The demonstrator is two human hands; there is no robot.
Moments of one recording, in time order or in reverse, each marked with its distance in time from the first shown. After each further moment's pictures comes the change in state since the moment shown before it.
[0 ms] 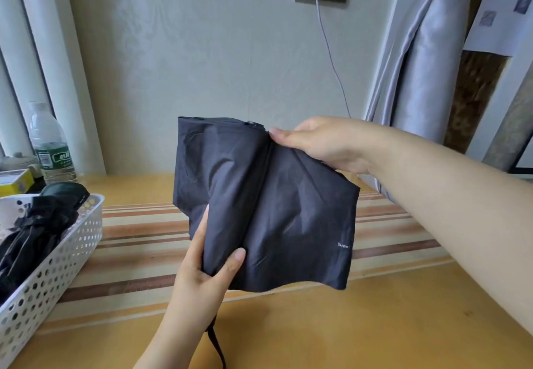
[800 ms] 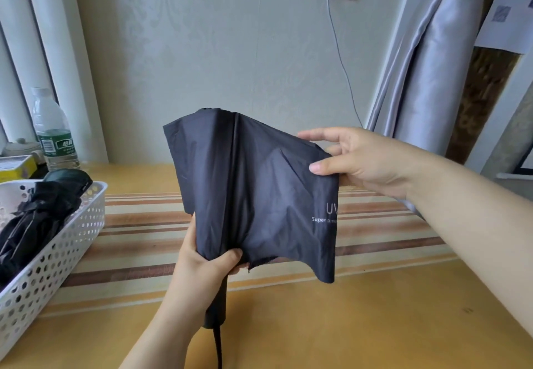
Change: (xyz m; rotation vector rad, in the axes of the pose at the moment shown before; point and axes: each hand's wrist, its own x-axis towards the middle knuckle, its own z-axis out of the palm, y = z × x) left_hand 0.006 -0.001 -0.002 -0.108 0.006 -0.229; right_hand -0.012 0.044 -0.002 0.382 0.040 -0.125
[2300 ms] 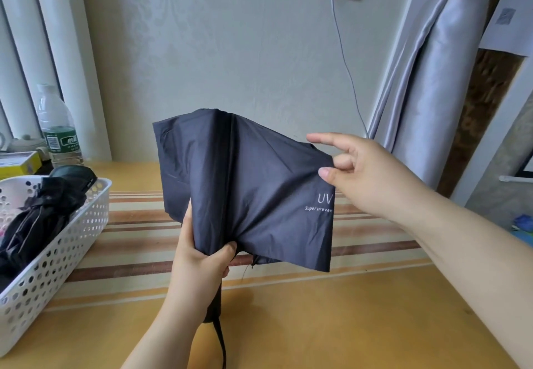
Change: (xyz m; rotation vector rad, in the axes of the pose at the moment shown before) left_hand 0.002 -0.002 -0.003 0.093 0.118 0.102; right_hand -0.017 0.019 0.018 -0.429 0.285 -0.263
